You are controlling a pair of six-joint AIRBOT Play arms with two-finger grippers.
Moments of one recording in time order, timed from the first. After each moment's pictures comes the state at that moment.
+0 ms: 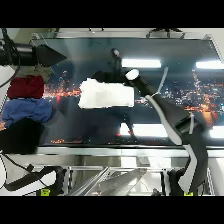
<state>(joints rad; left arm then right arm) 0.09 -1.27 1.69 -2.45 1.47 1.97 0.45 -1.97 1.86 -0.47 0.72 1.15</state>
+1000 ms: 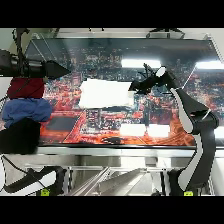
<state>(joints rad) 0.10 -1.25 1.54 -2.45 1.45 2.03 0.16 -2.08 1.79 -0.90 1.12 1.45</state>
